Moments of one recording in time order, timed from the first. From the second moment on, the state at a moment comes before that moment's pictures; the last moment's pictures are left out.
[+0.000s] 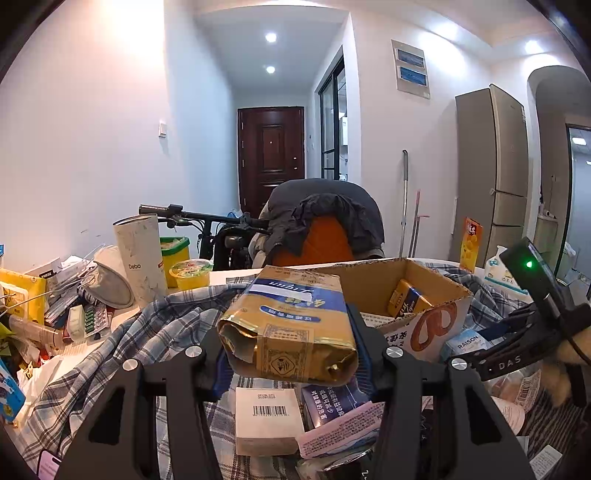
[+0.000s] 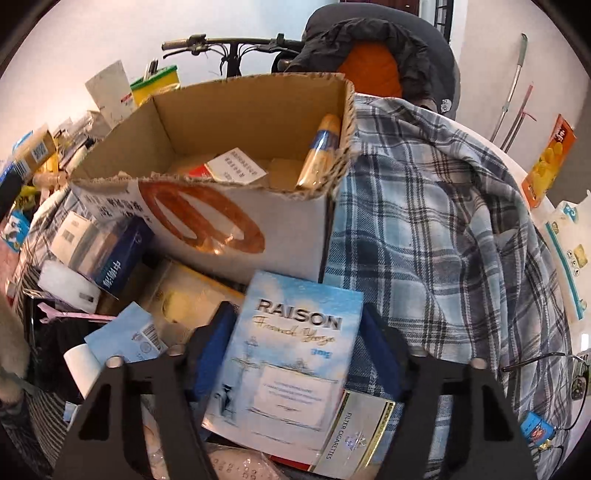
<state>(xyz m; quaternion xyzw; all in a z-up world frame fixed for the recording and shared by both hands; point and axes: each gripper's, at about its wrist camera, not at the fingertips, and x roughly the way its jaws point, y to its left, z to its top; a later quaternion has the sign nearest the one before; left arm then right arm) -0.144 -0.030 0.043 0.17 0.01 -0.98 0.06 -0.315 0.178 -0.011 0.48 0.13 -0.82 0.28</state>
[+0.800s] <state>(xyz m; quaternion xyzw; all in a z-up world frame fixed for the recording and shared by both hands) -0.143 -0.033 0.043 0.17 0.02 -0.98 0.06 -0.309 0.268 0.091 0.23 -0.08 -0.92 0.30</state>
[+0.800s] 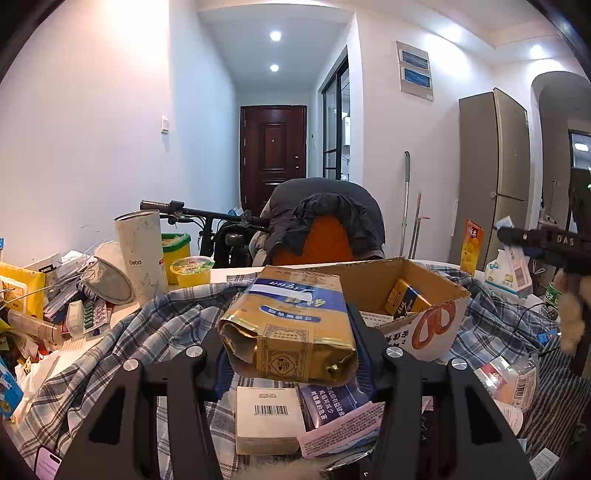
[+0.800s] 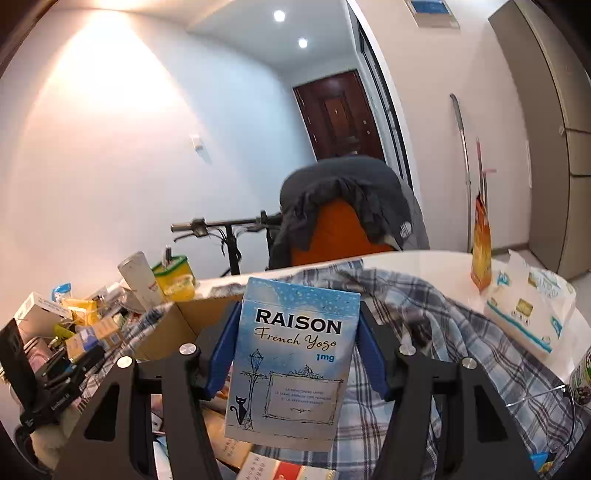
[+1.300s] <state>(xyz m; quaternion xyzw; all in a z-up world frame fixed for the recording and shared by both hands) -0.141 -0.034 0.046 0.17 0.01 -0.98 0.06 -0.337 0.175 0.110 0.23 -0.02 -0.92 0.32</state>
